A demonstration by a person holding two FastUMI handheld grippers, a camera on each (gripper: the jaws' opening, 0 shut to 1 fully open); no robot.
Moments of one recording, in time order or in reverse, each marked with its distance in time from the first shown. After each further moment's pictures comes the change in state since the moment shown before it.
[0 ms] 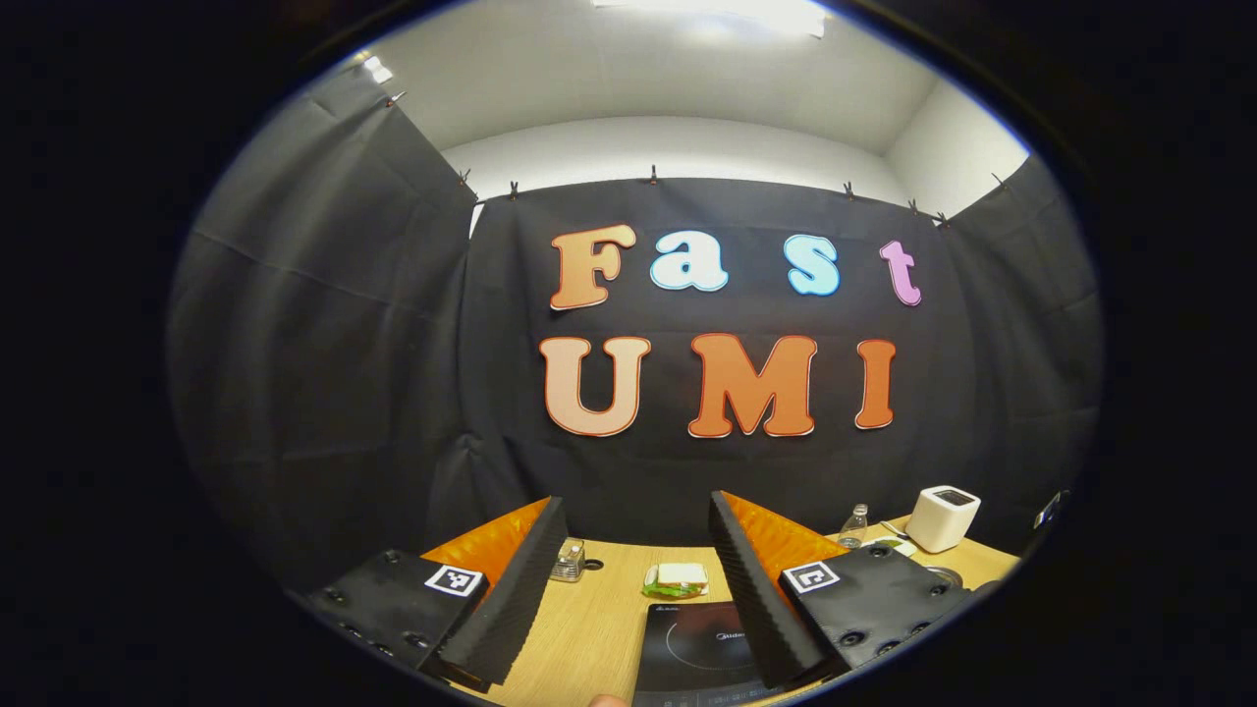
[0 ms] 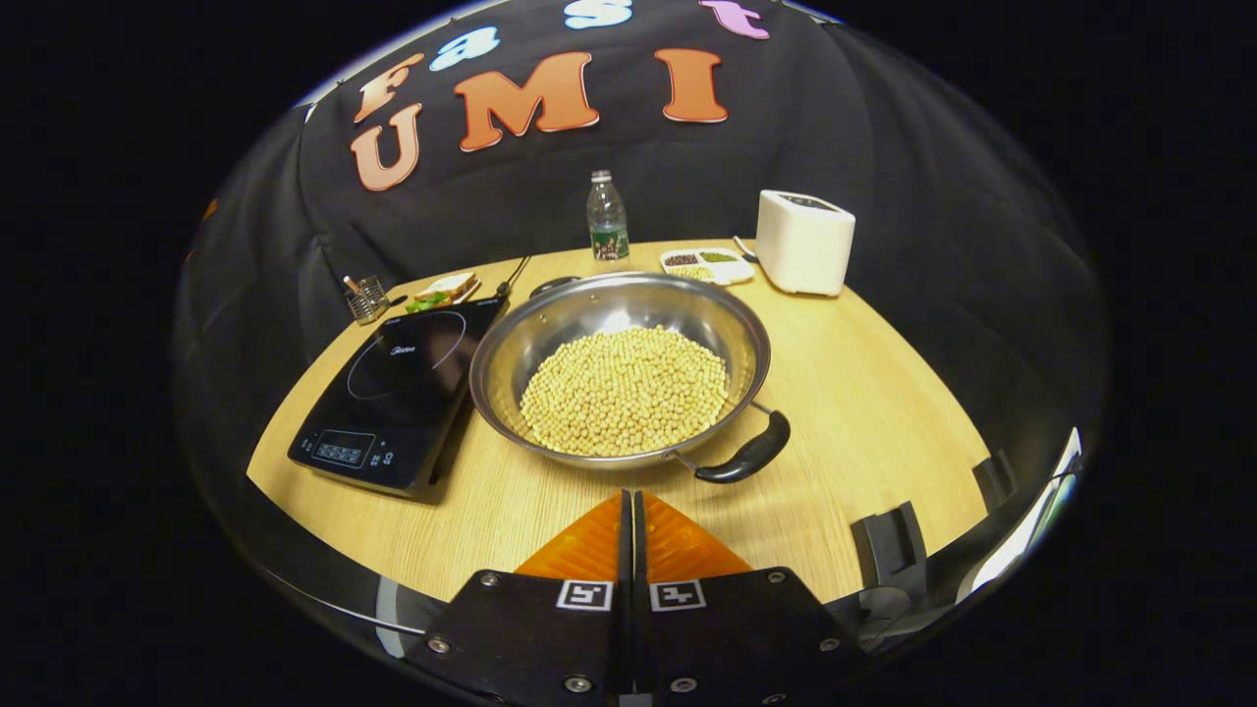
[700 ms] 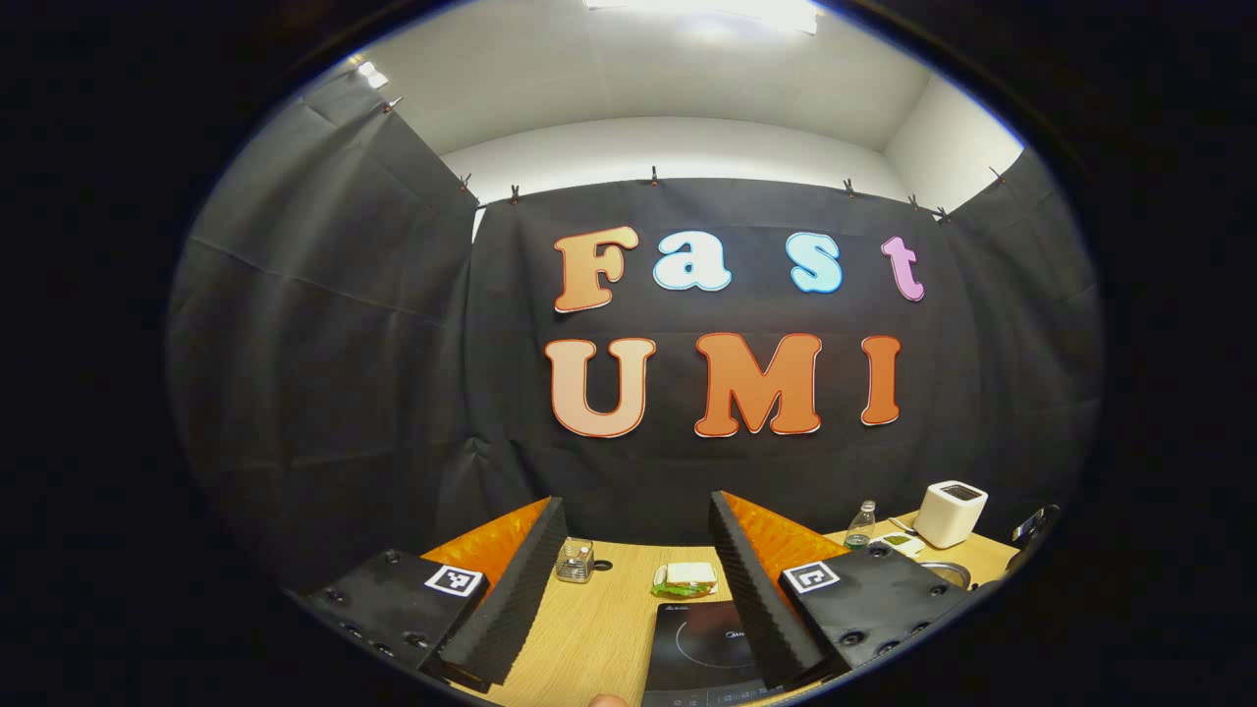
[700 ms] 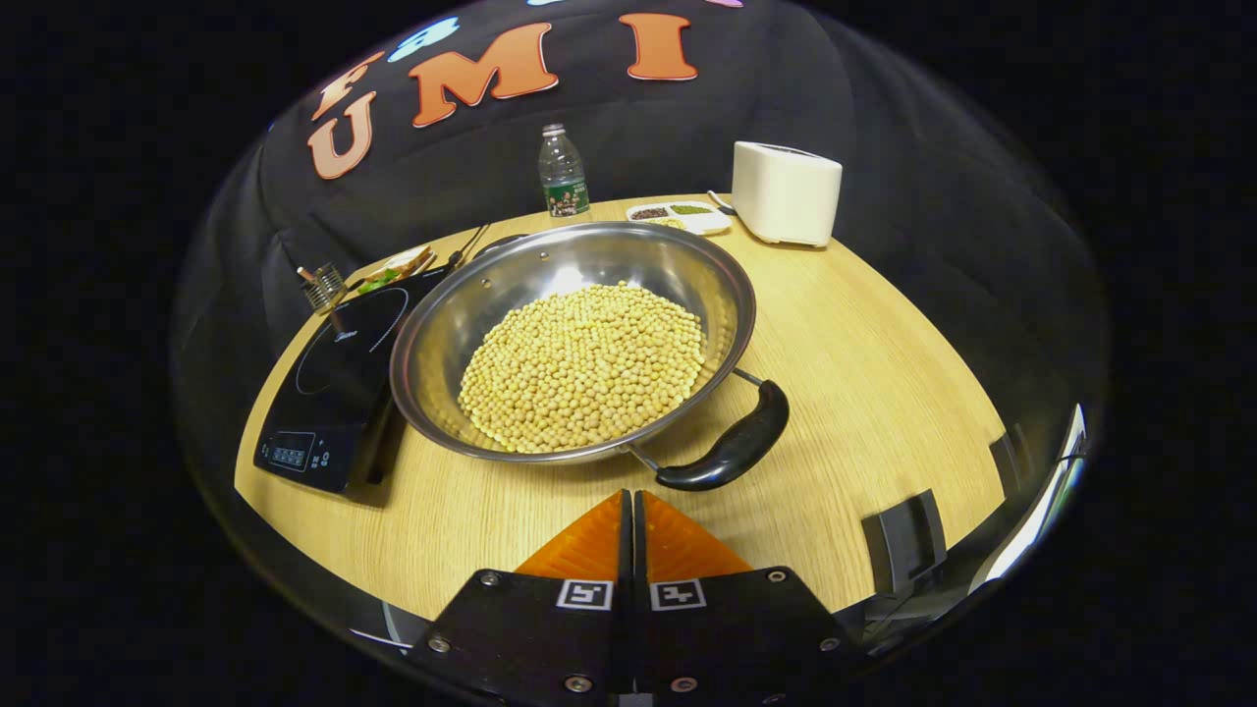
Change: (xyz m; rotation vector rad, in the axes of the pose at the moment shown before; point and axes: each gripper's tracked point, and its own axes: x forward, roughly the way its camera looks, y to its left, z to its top) left arm -0.006 0.006 0.004 0.020 -0.006 0.014; right arm 0.041 -0.031 -0.009 0.051 0.083 -0.081
